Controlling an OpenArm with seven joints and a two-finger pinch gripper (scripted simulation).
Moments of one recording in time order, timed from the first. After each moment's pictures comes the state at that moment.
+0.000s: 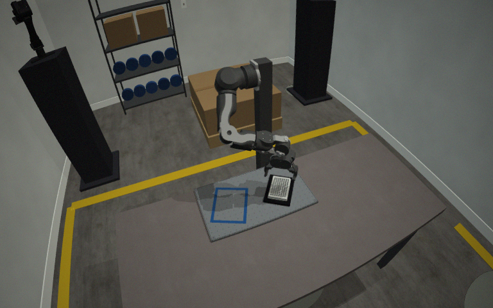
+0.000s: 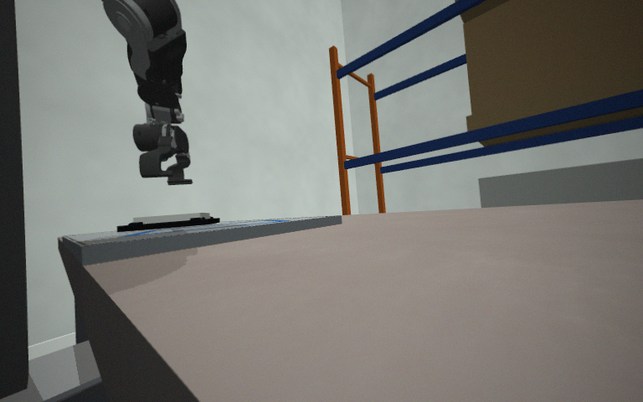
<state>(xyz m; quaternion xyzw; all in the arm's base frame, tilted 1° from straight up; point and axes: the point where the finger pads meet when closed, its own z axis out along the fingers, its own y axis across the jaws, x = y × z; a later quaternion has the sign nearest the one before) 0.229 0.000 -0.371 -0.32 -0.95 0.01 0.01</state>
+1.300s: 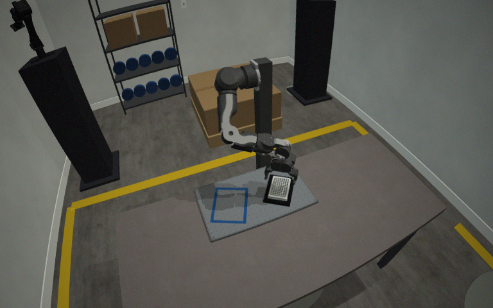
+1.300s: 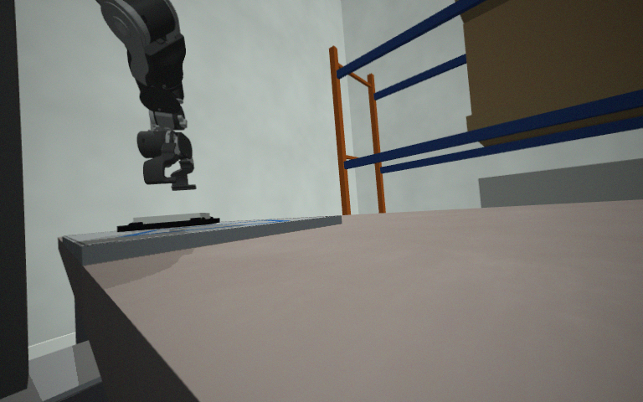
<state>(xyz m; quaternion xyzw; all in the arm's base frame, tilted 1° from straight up) 0.235 -0.001 -0.385 -0.32 -0.95 0.01 0.01</state>
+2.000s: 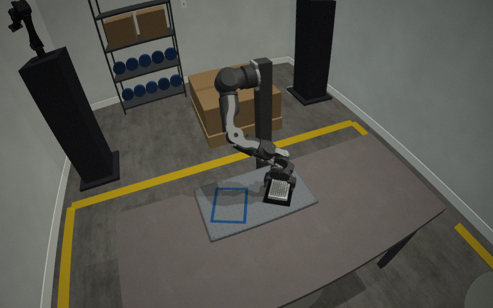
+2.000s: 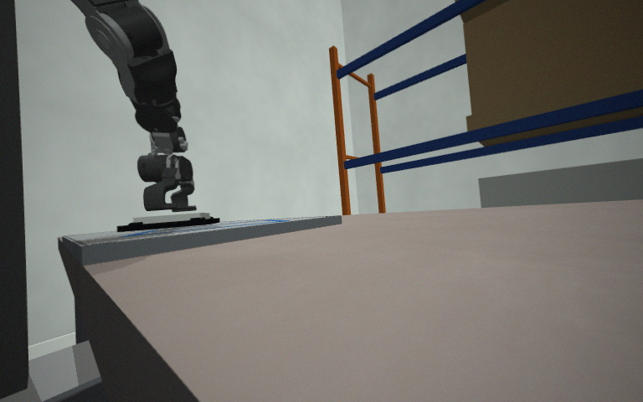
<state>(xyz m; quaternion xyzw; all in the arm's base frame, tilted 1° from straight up) 0.231 -0.004 -0.438 -0.32 -0.95 0.01 0.01</state>
